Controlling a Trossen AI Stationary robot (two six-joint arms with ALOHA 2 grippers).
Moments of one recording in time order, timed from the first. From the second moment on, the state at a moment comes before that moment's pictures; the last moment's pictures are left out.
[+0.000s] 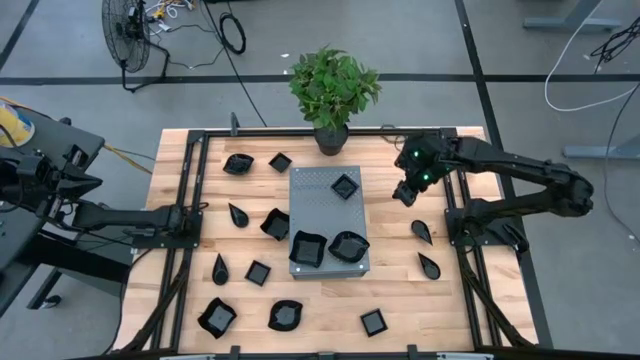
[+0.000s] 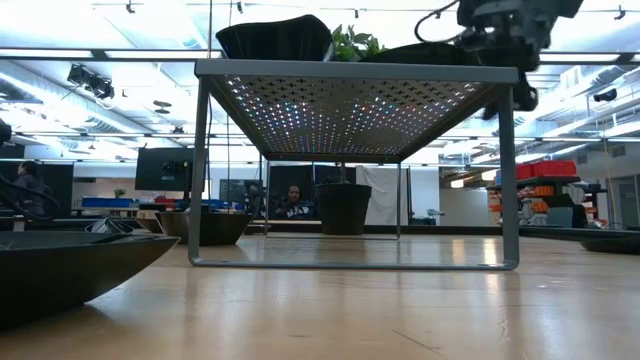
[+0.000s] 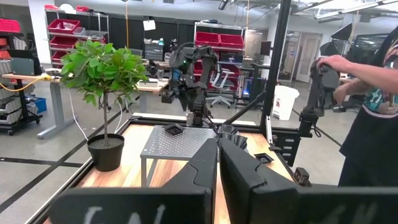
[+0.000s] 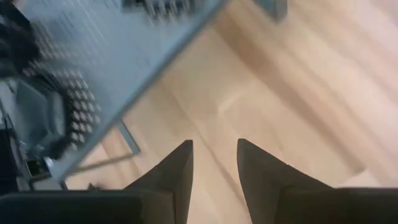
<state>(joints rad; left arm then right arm) -0.04 0.01 1.52 -1.45 -0.07 -0.09 -0.38 1.08 0.97 -0.98 -0.32 0.42</state>
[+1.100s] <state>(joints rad) -0.04 0.01 1.52 -1.45 -0.07 -0.09 0.06 1.11 0.79 -1.20 -0.11 0.78</state>
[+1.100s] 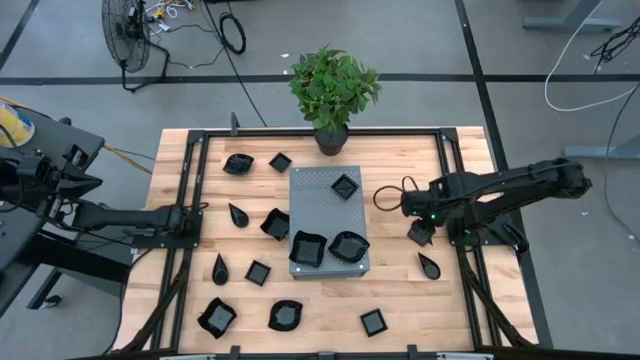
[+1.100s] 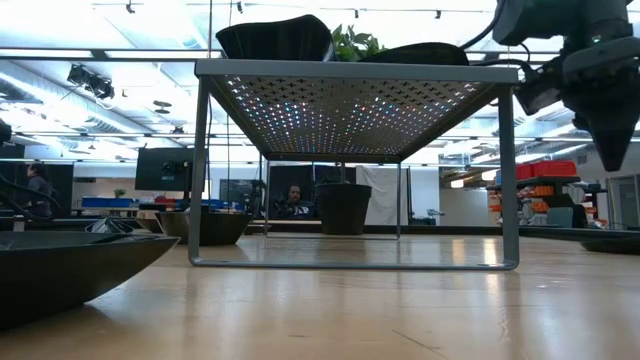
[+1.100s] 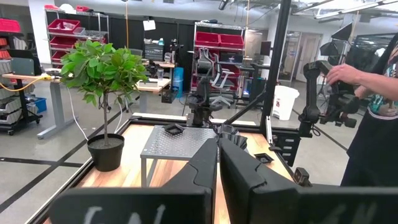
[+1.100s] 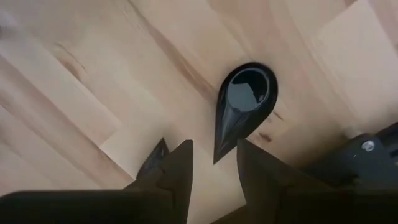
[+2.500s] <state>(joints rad) -0.04 0.01 1.52 -1.45 -0.07 -0.09 0.28 1.35 0.73 -1.09 0.04 0.83</state>
